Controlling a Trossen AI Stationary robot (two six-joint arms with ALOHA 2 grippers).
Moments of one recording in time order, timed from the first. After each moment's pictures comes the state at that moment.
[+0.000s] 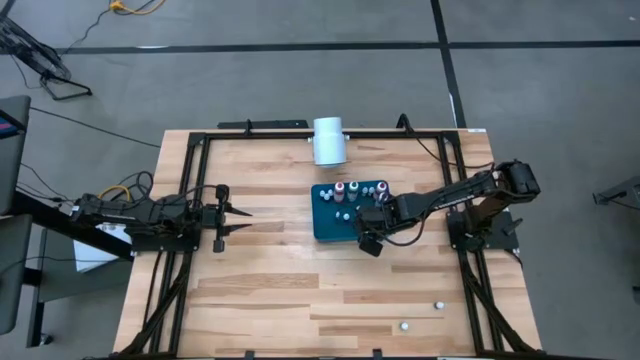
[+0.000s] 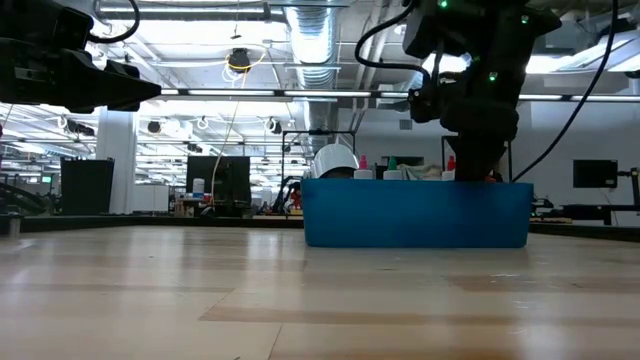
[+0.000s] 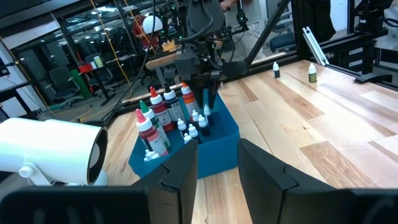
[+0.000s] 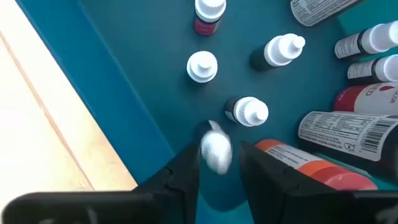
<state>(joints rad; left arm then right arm) -0.09 0.07 0.01 0.04 -0.09 0.28 0.13 1.61 0.97 -0.72 0.21 0.51</state>
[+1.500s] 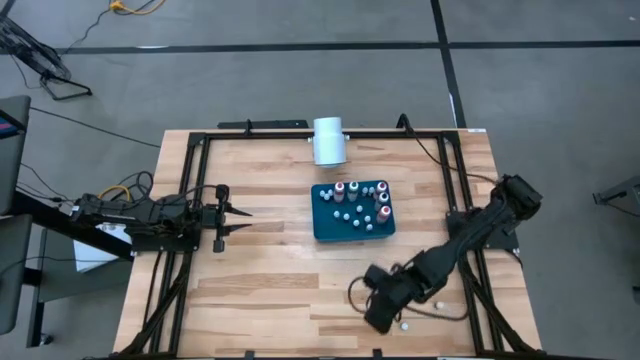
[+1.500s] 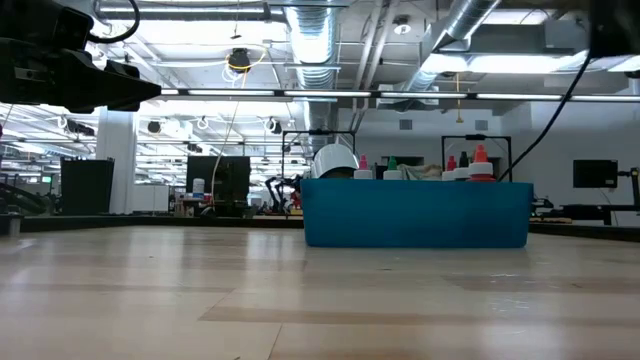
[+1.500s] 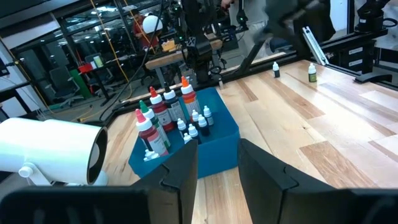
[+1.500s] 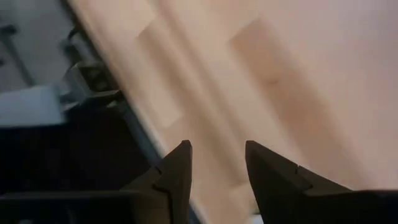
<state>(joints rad) -0.09 0.07 0.01 0.04 -0.09 0.28 0.65 1.69 1.27 -0.72 0.00 1.22</state>
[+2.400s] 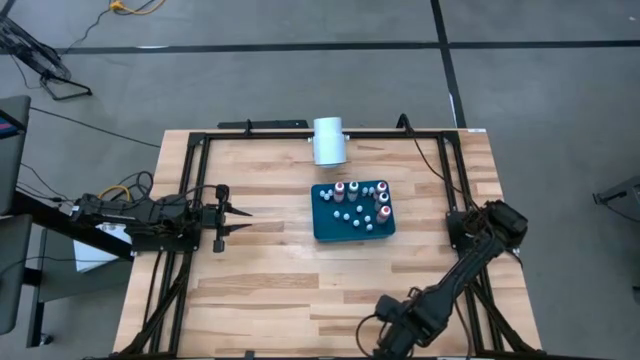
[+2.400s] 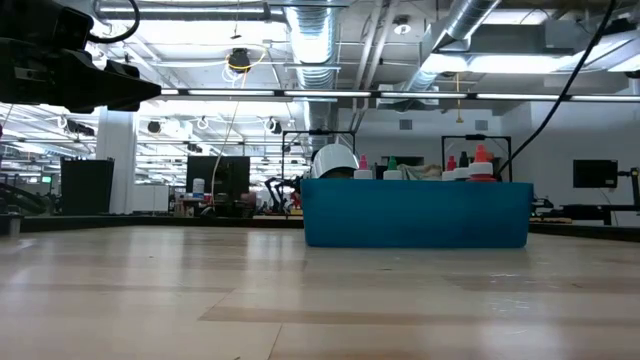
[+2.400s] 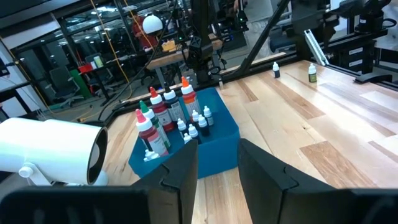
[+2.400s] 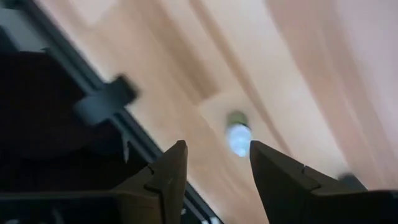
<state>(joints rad) -0.09 0.07 0.01 0.04 -0.08 0.28 0.82 1.92 1.50 -1.02 -0.10 1.36</state>
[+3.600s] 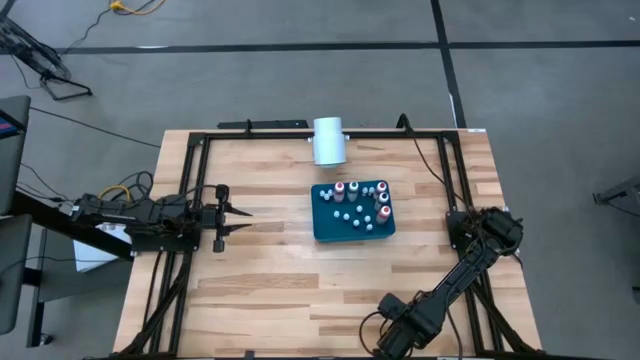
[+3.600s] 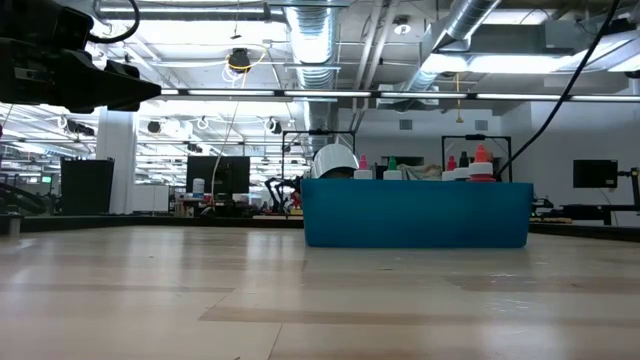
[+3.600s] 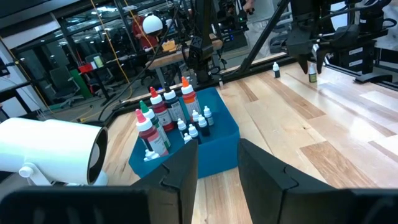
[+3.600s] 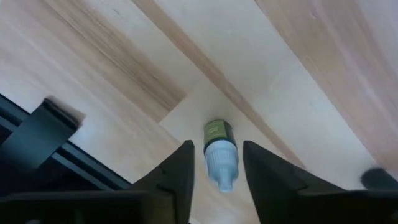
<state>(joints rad) -0.09 0.07 0.01 0.04 -0.09 0.28 0.84 1.99 1.40 -0.94 -0.13 1.55</state>
